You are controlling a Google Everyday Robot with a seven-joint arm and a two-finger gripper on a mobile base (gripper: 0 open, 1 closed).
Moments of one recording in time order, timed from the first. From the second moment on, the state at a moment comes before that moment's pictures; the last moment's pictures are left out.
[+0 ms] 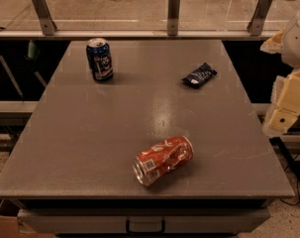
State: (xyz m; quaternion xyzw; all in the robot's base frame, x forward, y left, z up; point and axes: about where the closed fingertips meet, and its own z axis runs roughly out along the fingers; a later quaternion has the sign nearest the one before) arm 0.438 -0.217 0.976 -0.60 0.78 -0.03 0.16
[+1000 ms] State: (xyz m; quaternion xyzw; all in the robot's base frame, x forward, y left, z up) arm 0.536 -0.217 0.937 -0.59 0.78 0.00 0.22
